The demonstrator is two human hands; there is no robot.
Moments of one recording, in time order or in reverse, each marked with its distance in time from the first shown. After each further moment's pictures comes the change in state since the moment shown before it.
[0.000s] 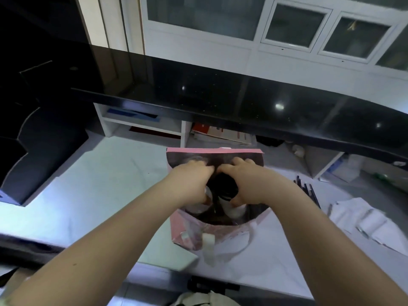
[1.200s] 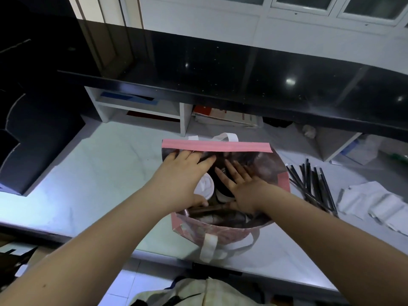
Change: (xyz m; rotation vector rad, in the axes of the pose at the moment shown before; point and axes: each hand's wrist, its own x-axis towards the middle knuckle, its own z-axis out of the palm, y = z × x) left_hand -0.014 -0.003 0.013 0.177 0.082 0.036; right_hand 0.044 0.034 0.096 -0.132 -0.318 -0.022
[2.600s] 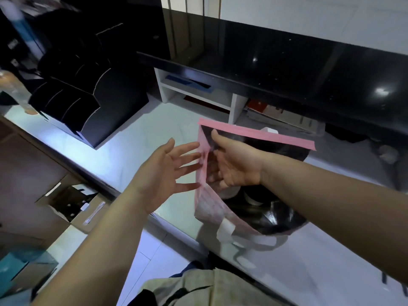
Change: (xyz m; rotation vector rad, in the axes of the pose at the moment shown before) left_hand -0.072 -0.017 0.016 -1.928 0.320 -0.770; right_hand 0.015 -0.071 -0.087 1.598 -0.587 -0.276
